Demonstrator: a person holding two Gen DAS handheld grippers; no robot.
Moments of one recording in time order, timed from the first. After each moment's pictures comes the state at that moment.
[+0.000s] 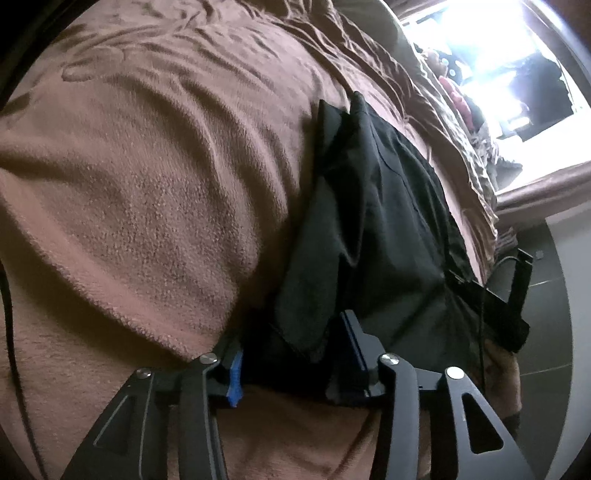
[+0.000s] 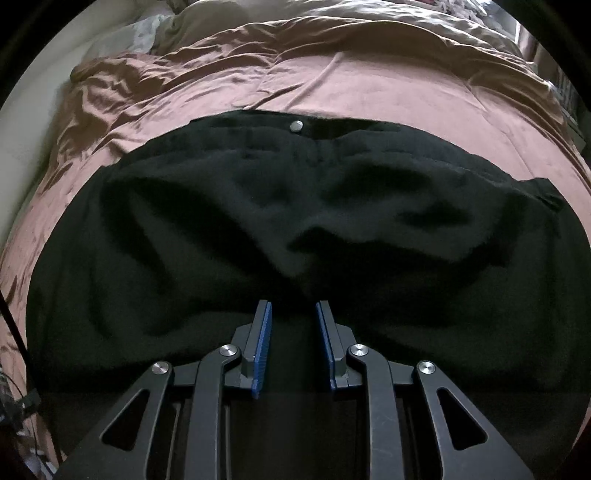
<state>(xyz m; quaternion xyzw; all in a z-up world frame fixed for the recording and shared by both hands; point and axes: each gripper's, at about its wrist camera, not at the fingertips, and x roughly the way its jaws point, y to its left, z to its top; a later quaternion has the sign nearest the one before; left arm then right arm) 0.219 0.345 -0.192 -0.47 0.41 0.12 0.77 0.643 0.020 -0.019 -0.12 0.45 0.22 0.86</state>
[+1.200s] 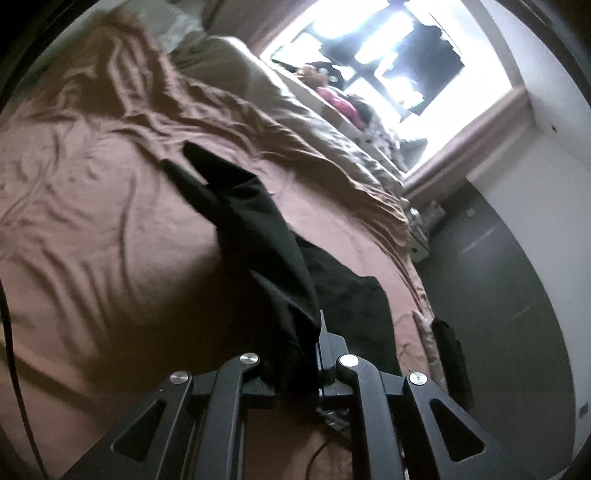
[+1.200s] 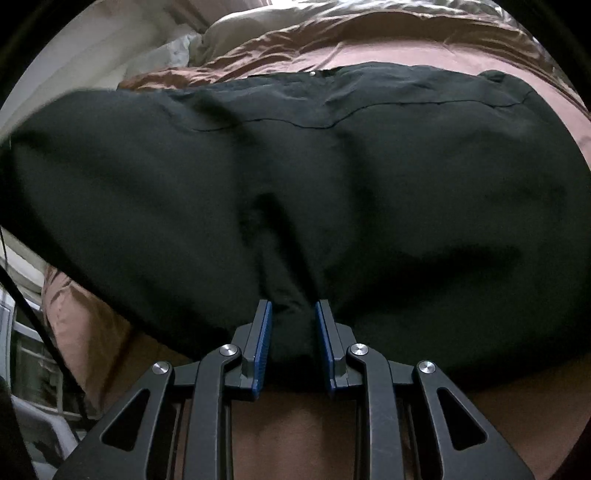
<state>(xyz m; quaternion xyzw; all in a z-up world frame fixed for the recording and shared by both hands) 0.270 0.248 -0.013 -0.36 0.32 0.01 0.88 0.515 -0.092 -0.040 -0.03 0.45 0.30 0.84</state>
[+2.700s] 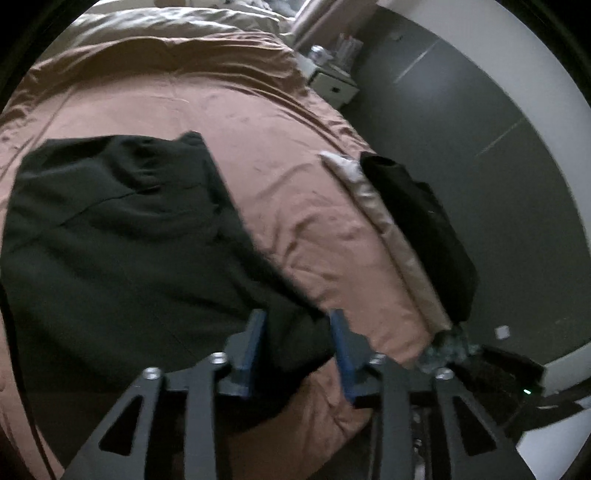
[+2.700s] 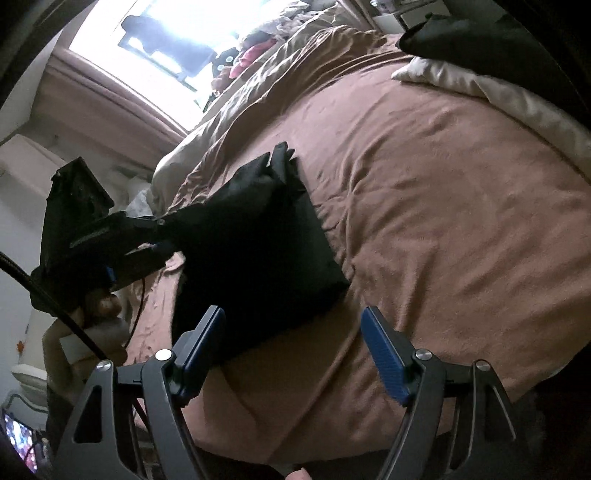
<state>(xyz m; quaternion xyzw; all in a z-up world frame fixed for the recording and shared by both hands) 0.483 -0.083 -0.059 -0.19 0.50 -0.21 0.82 0.459 -0.429 0.017 0.24 0.38 0.24 0.86</state>
